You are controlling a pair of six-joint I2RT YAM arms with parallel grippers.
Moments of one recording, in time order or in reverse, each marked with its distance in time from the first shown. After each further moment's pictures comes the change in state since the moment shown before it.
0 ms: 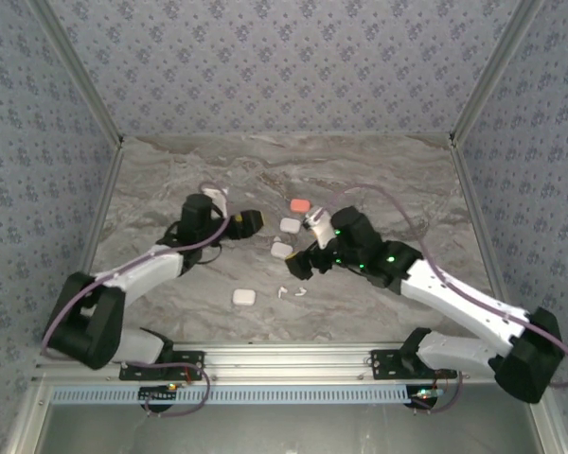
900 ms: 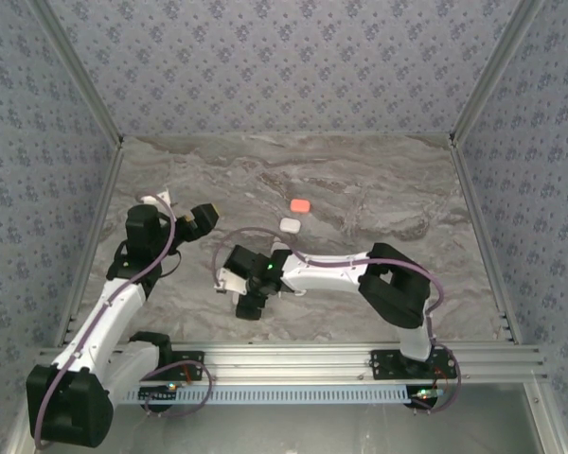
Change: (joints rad) left arm 0.253 -0.415 -0.080 -0.281 -0.038 -0.021; right arm 0.327 0.790 0.432 -0.102 0.060 -0.410
